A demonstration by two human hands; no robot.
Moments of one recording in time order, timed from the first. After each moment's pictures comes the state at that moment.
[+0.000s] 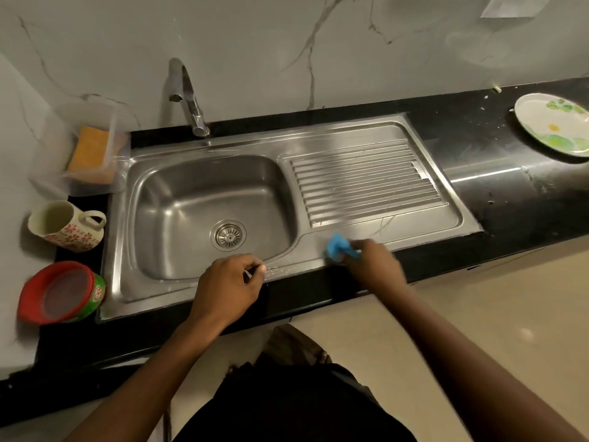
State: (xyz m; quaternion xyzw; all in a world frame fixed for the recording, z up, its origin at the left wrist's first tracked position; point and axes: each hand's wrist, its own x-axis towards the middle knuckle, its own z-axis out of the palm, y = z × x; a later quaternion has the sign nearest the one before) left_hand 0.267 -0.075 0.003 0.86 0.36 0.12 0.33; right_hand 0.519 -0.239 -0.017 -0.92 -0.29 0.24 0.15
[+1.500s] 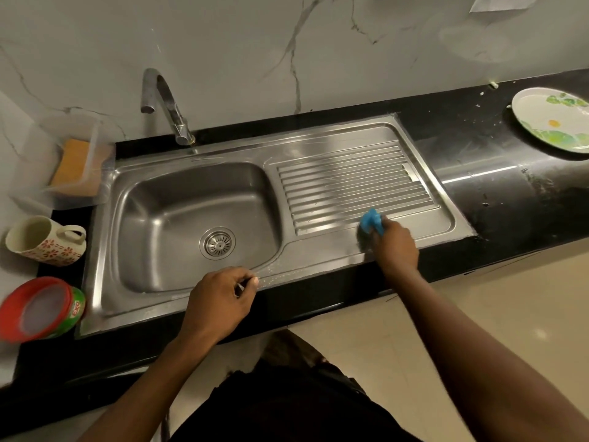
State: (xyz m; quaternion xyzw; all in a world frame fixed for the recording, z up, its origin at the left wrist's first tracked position) left_hand 0.294 -0.094 0.000 0.86 0.39 0.10 0.32; right_hand 0.606 -0.249 -0.031 -0.94 -0.20 0.13 0.24
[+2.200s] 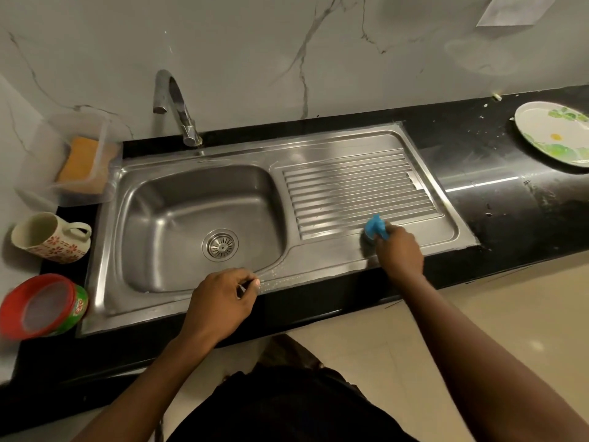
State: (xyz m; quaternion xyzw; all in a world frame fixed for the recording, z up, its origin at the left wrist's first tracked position) left_hand 0.290 -0.086 -0.001 0.86 0.38 0.09 0.32; right_hand 0.614 -0.247 -0.033 -0.95 -0.19 0.14 0.22
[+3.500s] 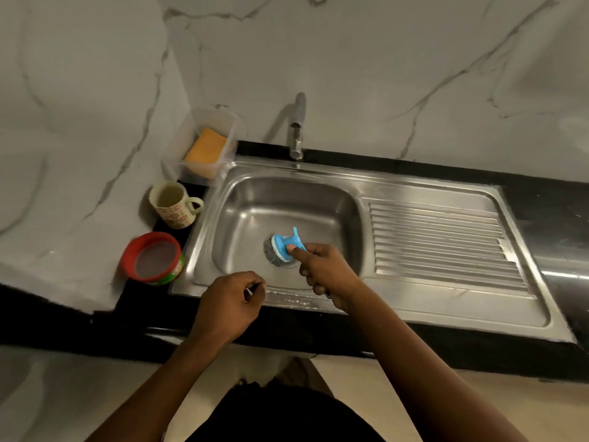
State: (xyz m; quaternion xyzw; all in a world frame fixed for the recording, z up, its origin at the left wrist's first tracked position) left_hand 0.178 -0.049 0.001 0.78 0.50 0.21 0.31; right_hand 0.392 -0.073 0.031 -0.68 -0.30 0.54 0.40
